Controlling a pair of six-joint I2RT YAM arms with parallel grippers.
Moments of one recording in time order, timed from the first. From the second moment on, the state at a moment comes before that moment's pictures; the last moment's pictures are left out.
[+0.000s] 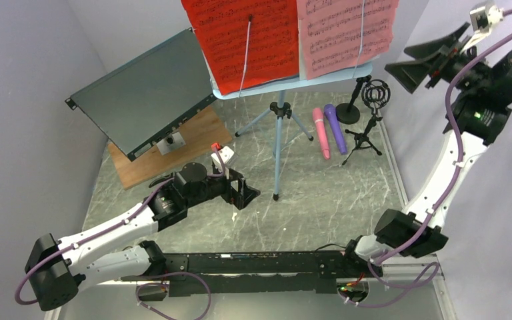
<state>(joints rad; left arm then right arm) -0.88 0.96 0.66 0.06 0.12 -0.31 -0.61 1.40 1.88 -0.17 -1.39 0.39</state>
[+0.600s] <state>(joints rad) -0.88 0.97 0.66 0.04 0.10 -0.30 -0.45 1.62 2.08 -0.06 -1.26 0.57</state>
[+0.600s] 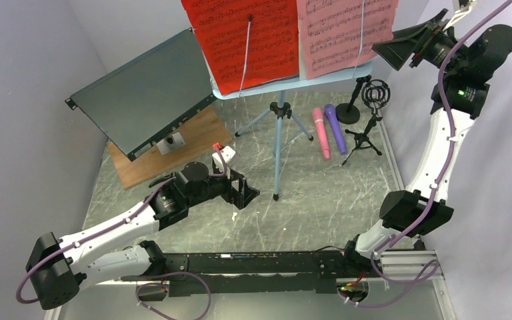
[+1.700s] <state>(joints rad) -0.88 0.97 0.67 0.03 0.10 -0.31 -0.47 1.41 1.94 -0.25 -1.23 0.48</state>
